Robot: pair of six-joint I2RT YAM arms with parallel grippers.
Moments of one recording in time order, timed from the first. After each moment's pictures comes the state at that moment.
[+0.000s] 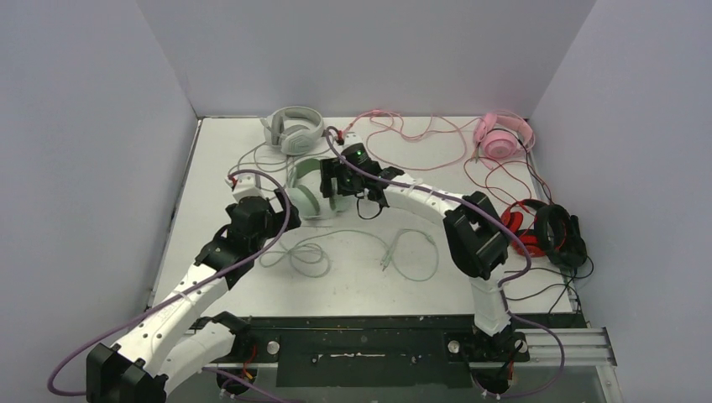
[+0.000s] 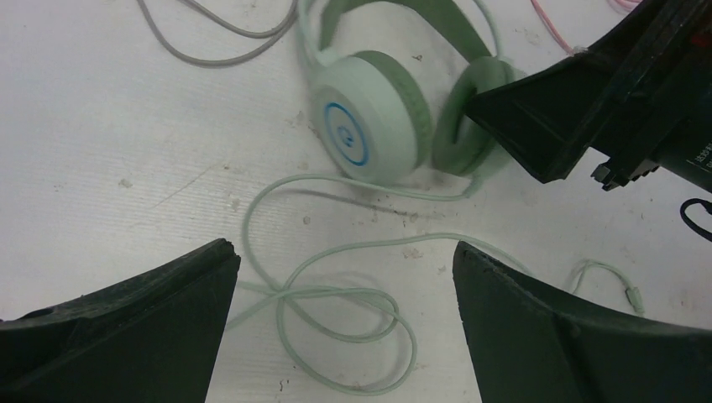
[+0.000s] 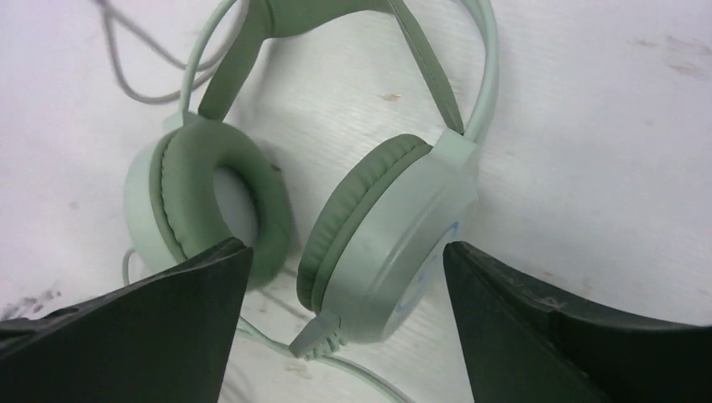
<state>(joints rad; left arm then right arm) -0.49 0.89 0.68 -0.32 -0.38 -0.62 0.70 2.01 1.53 -0.19 0.06 0.39</state>
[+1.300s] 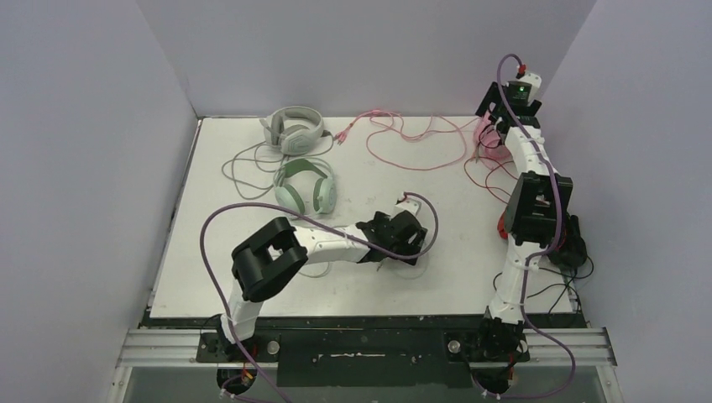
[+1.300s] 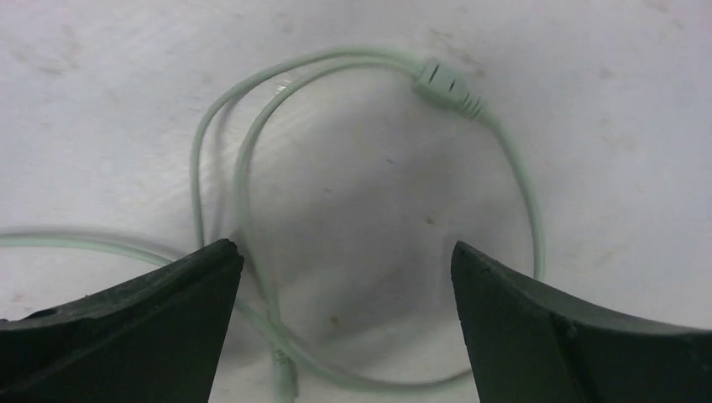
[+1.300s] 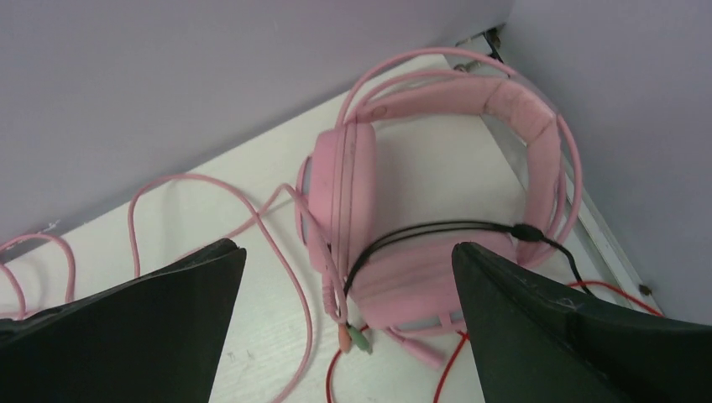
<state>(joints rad) -1.10 2.01 1.32 -0.18 -0.30 -0.56 -0.13 2.17 1.91 -0.24 0.16 0.27</state>
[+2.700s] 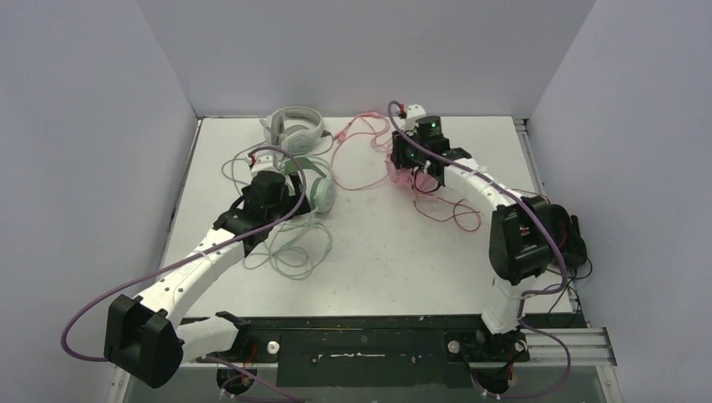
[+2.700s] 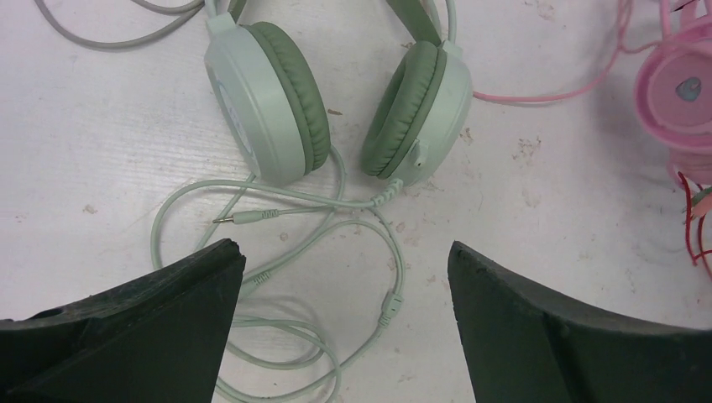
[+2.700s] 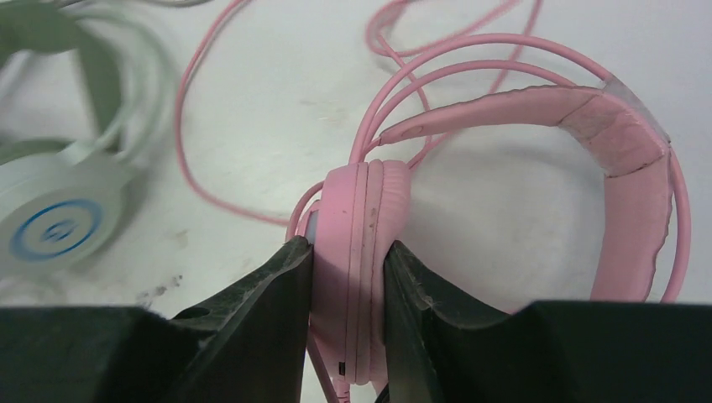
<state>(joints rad) -0.47 1.19 0.88 -0.35 -0.32 -0.61 0.30 1.89 1.47 -0.18 -0.09 0.05</state>
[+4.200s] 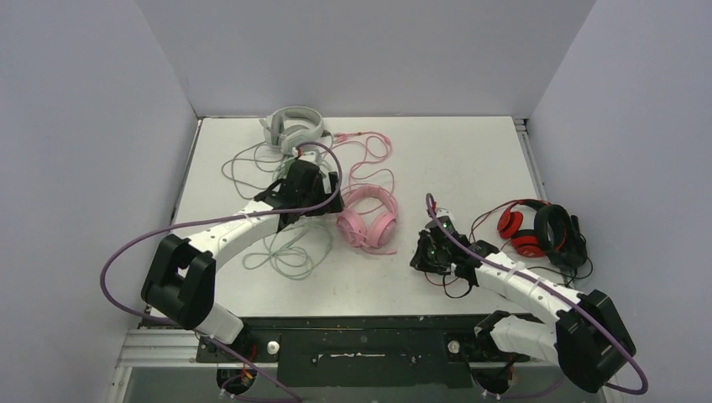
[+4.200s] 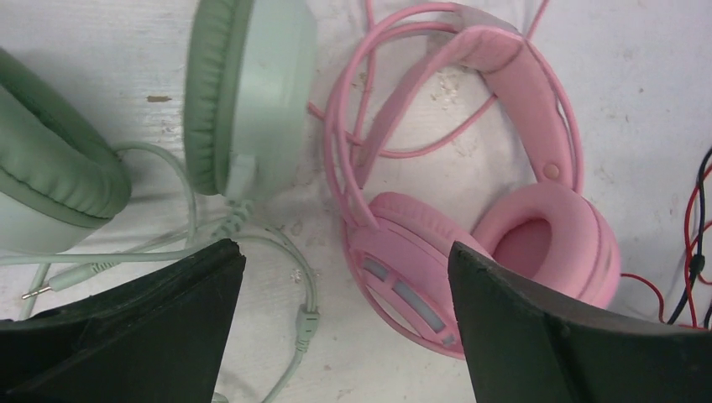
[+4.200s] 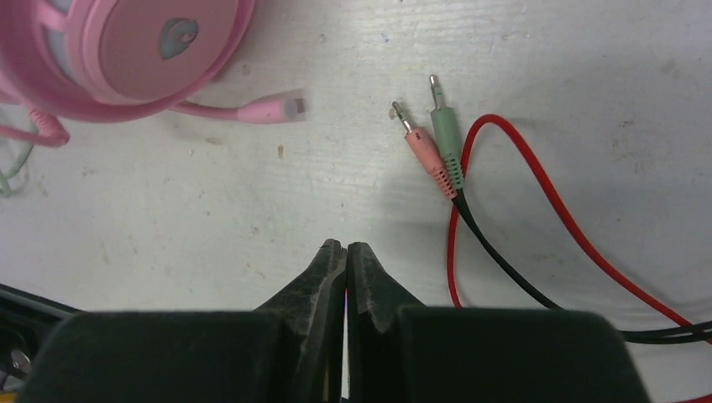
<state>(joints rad) -0.57 1.52 1.04 -0.27 -0.10 -0.57 0.60 1.09 0.54 -0.39 -0.01 0.65</state>
